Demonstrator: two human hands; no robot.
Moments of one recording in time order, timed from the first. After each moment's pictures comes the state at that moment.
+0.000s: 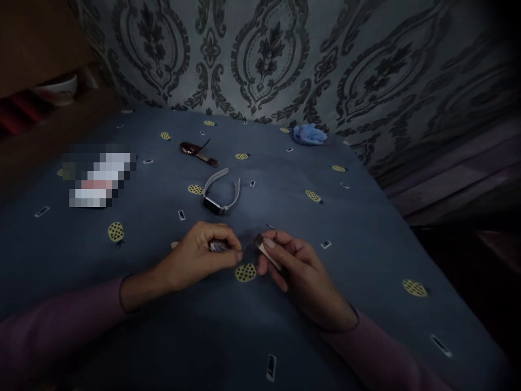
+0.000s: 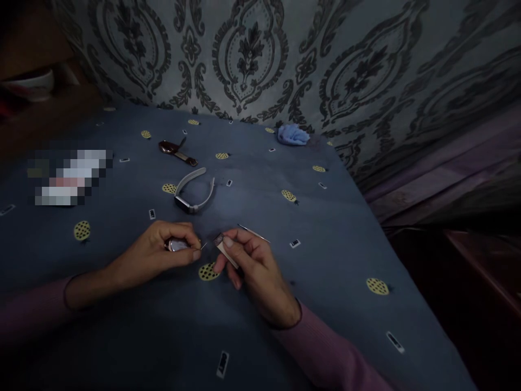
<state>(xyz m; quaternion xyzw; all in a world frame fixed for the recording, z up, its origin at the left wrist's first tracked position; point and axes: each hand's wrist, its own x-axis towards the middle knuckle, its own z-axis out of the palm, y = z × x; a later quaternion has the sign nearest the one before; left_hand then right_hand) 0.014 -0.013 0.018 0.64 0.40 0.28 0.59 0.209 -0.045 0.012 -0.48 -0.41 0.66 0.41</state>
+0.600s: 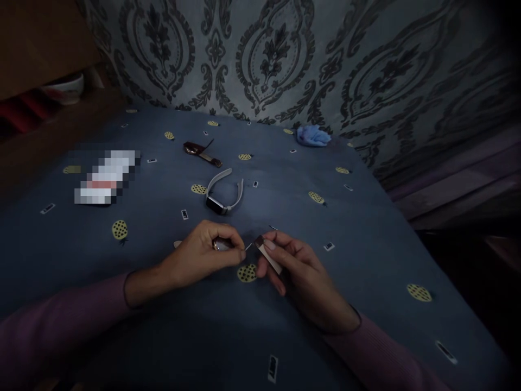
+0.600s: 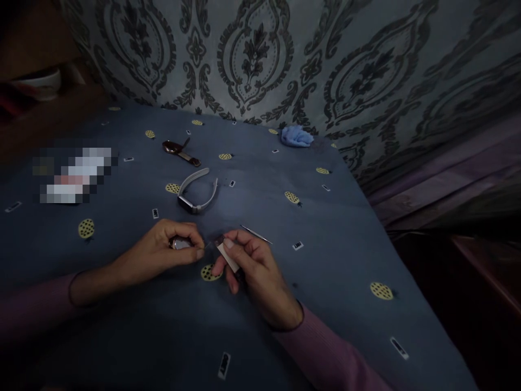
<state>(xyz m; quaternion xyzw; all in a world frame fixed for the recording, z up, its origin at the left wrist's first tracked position) 0.015 -0.012 0.017 0.63 0.40 0.27 0.61 0.208 -0.045 0.011 -0.45 -0.40 0.69 0.40</state>
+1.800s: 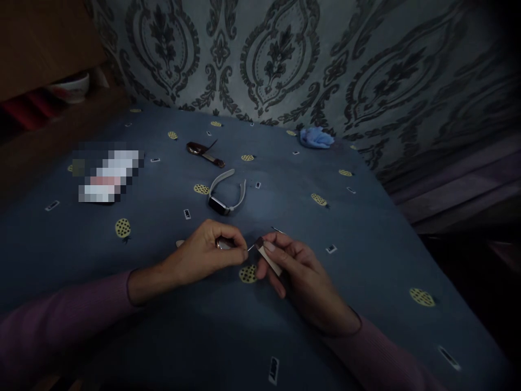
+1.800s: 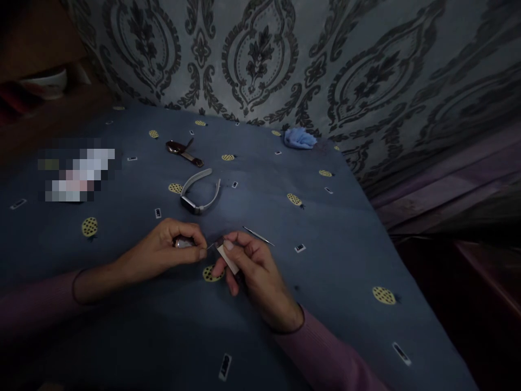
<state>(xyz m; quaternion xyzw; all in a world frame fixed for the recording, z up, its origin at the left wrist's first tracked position) 0.014 -0.010 0.019 0.63 0.42 0.25 0.60 0.205 -0.045 0.012 -0.46 -0.40 0.69 0.39</state>
